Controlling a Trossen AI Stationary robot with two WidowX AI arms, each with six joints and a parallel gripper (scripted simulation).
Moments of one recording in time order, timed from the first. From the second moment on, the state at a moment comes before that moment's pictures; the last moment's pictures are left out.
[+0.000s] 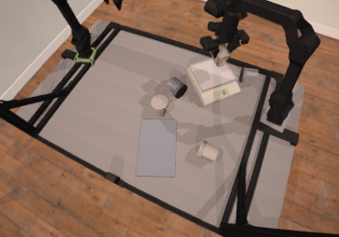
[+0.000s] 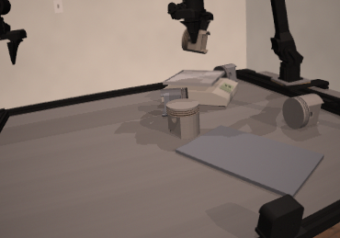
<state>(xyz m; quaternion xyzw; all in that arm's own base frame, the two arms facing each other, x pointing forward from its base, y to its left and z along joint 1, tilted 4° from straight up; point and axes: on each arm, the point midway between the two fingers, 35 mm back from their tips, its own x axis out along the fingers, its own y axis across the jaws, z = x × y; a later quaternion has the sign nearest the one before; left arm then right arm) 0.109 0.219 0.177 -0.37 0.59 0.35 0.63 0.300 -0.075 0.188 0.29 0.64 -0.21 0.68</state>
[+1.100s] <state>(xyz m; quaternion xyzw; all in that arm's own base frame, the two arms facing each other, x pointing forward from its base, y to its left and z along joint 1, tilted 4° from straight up) 0.109 0.219 0.177 -0.37 0.59 0.35 0.63 0.302 -0.076 0.186 0.56 0.51 -0.39 0.52</state>
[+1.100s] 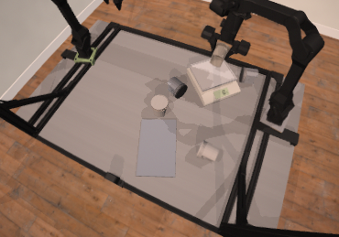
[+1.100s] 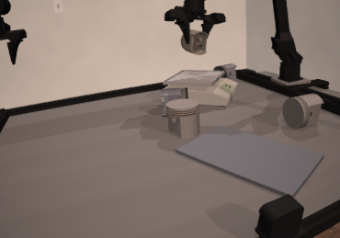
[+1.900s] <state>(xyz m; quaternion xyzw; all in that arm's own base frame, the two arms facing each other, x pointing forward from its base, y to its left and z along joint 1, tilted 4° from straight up) 0.109 0.219 0.177 -0.37 0.59 0.35 0.63 0.304 -0.074 0.172 0.64 0.45 -0.44 0.45</state>
